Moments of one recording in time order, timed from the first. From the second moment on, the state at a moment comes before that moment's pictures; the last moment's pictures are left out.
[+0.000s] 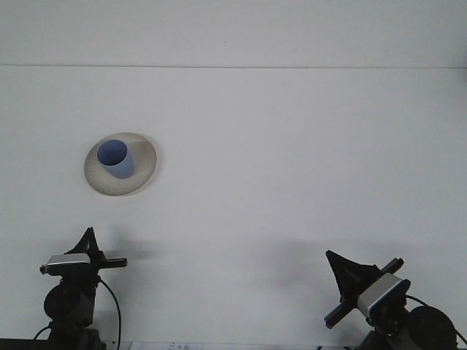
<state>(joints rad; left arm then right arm) -0.10 0.01 0.03 0.00 -0.26 0.10 0.78 0.16 0.58 -0.56 0.13 0.04</state>
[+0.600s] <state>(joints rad) -0.10 0.00 0.03 0.02 -0.26 -0.04 0.78 0.16 0.58 -0.56 0.13 0.04</state>
